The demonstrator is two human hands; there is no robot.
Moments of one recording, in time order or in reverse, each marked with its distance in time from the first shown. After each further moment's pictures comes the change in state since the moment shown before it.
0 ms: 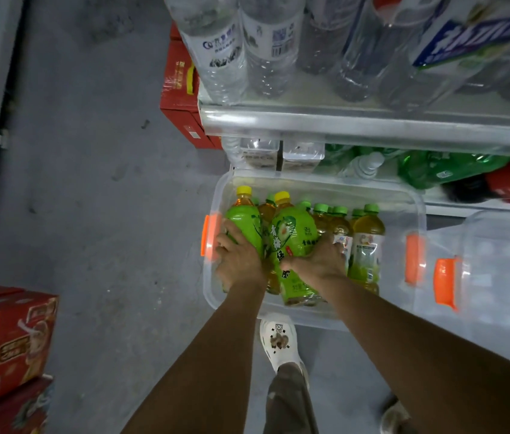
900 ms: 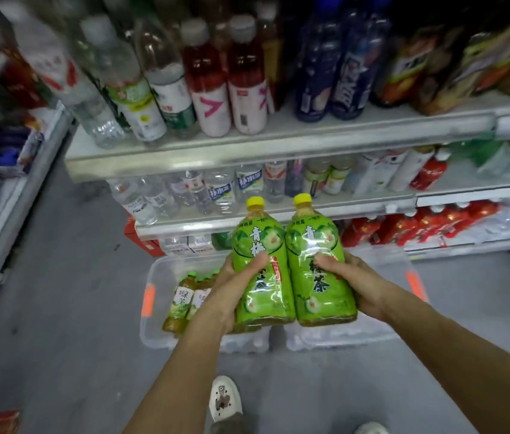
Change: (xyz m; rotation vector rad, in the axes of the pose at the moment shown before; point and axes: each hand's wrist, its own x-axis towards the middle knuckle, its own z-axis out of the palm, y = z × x) left_hand -0.343 0.138 -0.164 -1.375 -0.488 0.381; right_hand -0.238 0.193 -0.346 0.925 -0.242 -0.405
